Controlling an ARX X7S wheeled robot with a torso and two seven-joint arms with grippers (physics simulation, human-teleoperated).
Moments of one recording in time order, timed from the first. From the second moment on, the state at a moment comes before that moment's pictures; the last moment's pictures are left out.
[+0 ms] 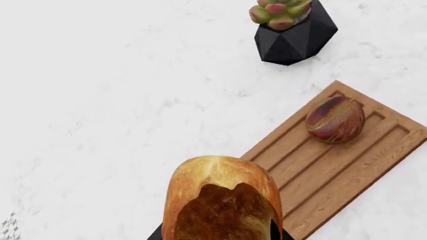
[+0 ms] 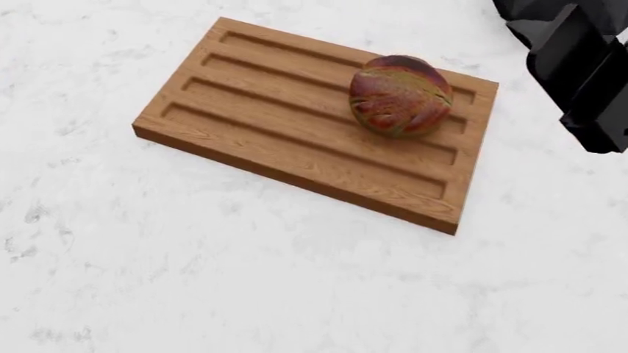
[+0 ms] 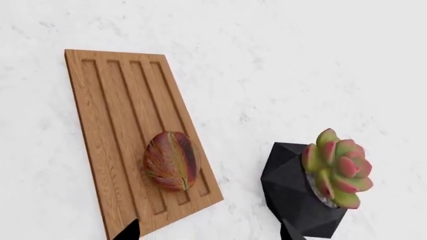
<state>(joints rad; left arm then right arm) -2.32 -0.46 1.28 -0.66 -0.66 -0.93 0.95 2.04 0.90 -0.92 -0.23 0.63 1.41 -0.78</state>
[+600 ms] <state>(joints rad) -2.31 -0.39 1.25 -0.75 -0.57 -0.87 1.02 2.07 0.89 -0.96 -0.18 0.60 1.37 -0.80</state>
